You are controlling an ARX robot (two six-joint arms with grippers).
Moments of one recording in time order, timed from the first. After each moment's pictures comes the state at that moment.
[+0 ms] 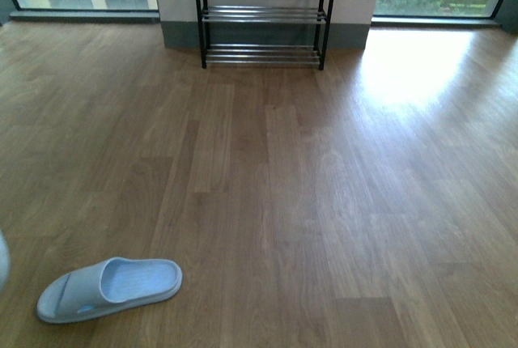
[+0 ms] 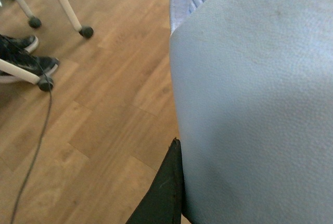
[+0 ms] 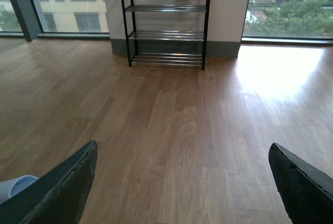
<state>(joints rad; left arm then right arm) 0.04 1.56 0.41 0.69 -0.59 0.00 0.00 0.00 0.02 0.00 0.00 0.00</state>
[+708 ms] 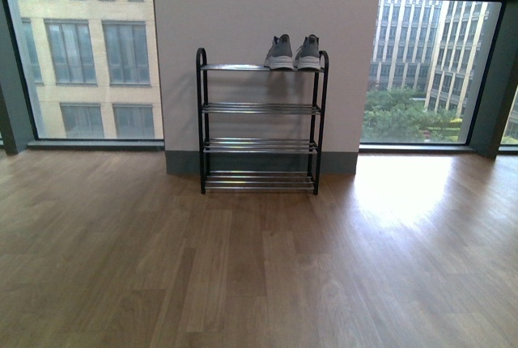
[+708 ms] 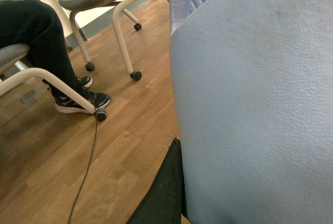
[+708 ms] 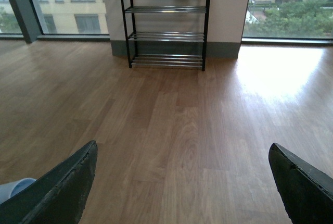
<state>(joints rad) 0.05 0.45 0.10 0.15 -0.65 0.17 0.00 0.00 0.02 0.00 0.00 0.00</state>
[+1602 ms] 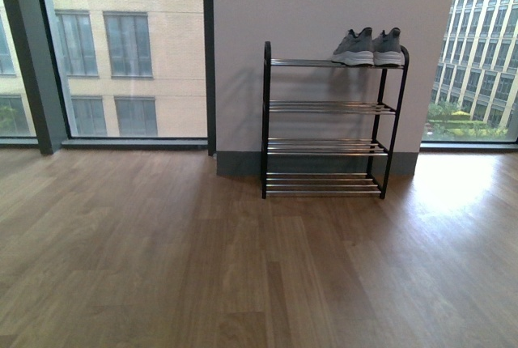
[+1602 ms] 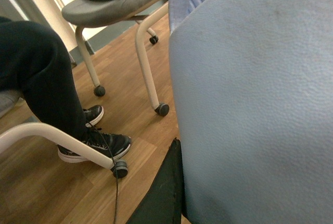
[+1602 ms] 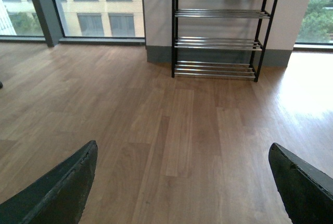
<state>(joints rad) 0.05 0.45 0.10 0.15 -0.65 0.18 0.00 0.00 0.02 0.00 0.00 0.00</state>
